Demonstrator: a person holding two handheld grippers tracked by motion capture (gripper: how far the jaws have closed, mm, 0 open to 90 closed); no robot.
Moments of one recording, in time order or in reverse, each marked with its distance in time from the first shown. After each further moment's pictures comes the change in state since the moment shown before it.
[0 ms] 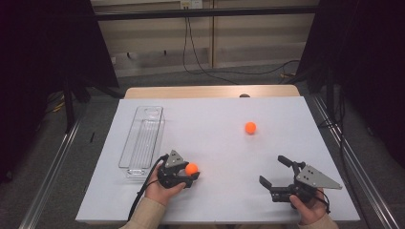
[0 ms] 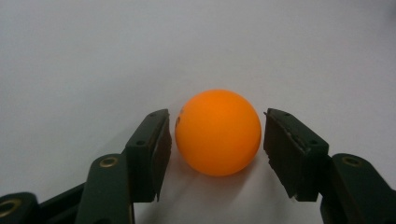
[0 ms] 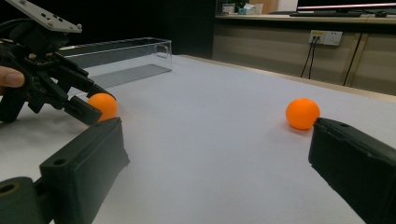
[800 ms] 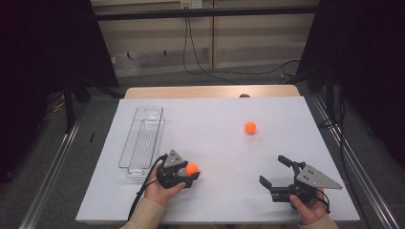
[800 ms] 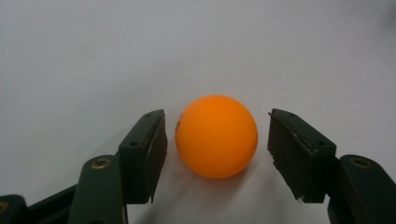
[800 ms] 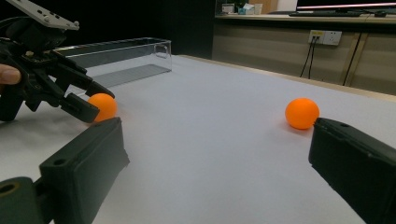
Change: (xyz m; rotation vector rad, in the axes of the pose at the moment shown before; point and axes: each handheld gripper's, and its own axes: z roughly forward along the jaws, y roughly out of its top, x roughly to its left) left arm 0.000 0.001 -0.003 -0.018 -0.006 -0.005; right arm 0.000 0.000 0.000 0.000 -0.001 0.002
